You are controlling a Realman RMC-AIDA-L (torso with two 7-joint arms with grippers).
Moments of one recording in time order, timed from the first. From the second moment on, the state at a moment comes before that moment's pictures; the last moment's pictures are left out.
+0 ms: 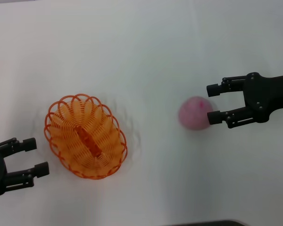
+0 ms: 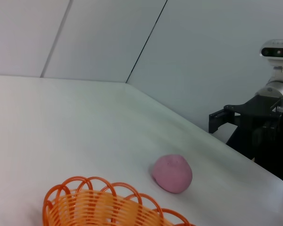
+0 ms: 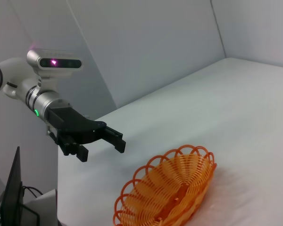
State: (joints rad) left arm -0.28 -2.09 0.30 0.75 2.32 1.96 -1.33; right arm 0.51 1.98 -0.65 -0.68 -2.14 -1.86 1.45
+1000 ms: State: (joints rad) left arm -0.29 -2.09 0.29 0.75 2.32 1.97 -1.33; right arm 0.51 1.98 -0.66 -0.68 -2.14 -1.86 1.45
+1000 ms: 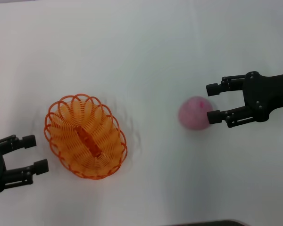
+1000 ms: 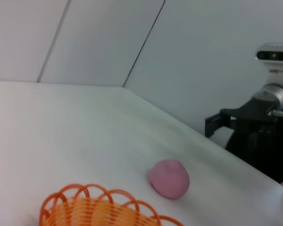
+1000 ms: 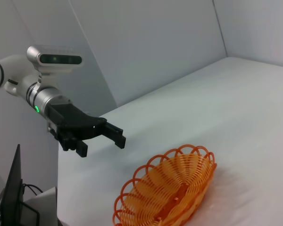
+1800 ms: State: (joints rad) left arm -0.40 -2.06 0.29 0.92 2.28 2.00 -1.64; right arm 0.52 1.98 -0.66 -0.68 -2.14 -1.85 1.44
